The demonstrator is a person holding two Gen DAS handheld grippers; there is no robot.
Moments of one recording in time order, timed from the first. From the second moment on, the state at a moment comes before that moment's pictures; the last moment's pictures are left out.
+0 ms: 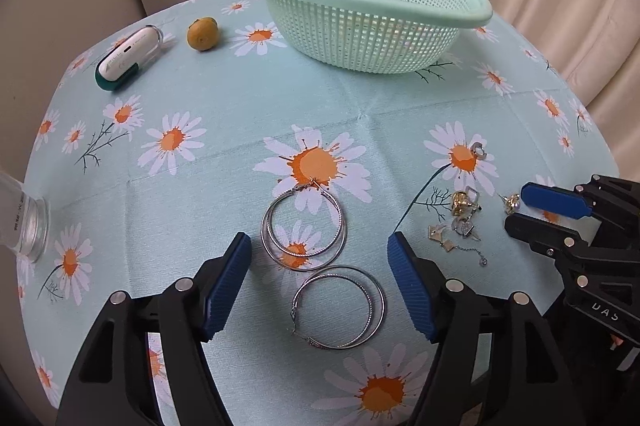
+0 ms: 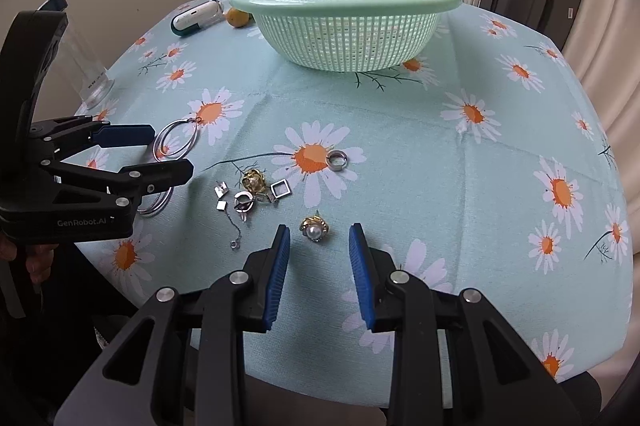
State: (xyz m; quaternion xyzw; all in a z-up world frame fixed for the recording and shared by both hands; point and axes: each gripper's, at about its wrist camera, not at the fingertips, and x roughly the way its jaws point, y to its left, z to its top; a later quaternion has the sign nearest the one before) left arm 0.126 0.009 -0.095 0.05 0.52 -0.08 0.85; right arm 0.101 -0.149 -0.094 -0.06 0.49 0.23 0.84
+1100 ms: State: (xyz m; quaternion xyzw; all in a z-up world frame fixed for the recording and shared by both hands) left arm 0.127 0.015 -0.078 0.03 0.50 -0.09 0.86; right arm 0.095 -0.156 -0.083 -0.07 0.46 0.24 0.85
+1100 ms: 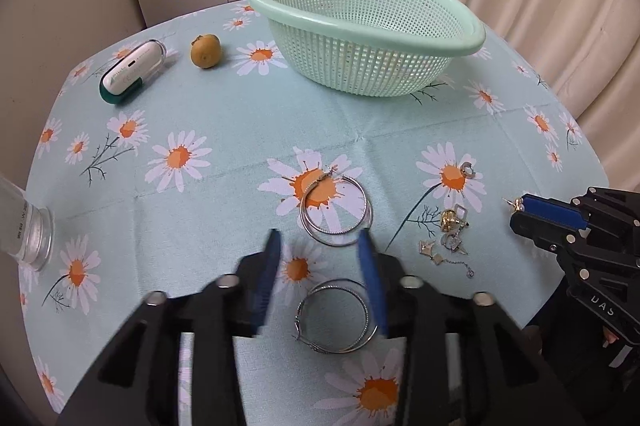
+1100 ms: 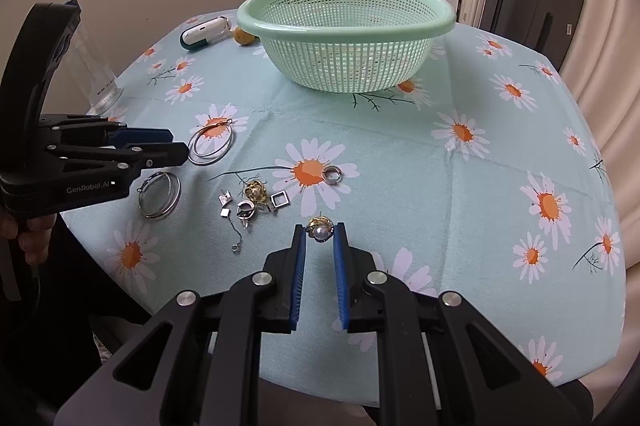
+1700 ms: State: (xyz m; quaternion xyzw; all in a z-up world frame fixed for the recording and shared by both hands) left arm 0.144 -0.002 -0.092 0.07 0.49 -0.09 0.86; right arm 0.099 -0.161 -0.083 -0.06 0.46 0.23 0.85
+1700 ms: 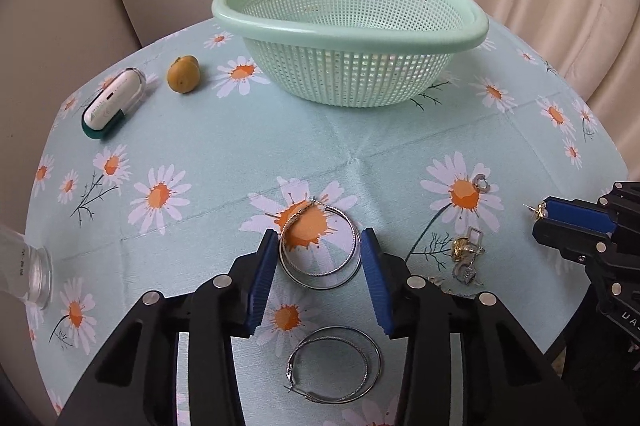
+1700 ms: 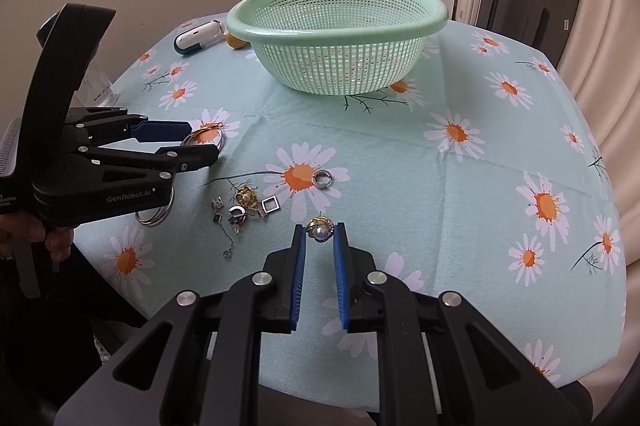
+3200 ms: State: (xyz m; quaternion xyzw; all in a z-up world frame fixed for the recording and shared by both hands) left arm 0.301 -0.028 -0.038 0.06 0.52 -0.12 0.85; right arm 0.297 -0.124 -0.046 -0.07 0.47 0.23 0.85
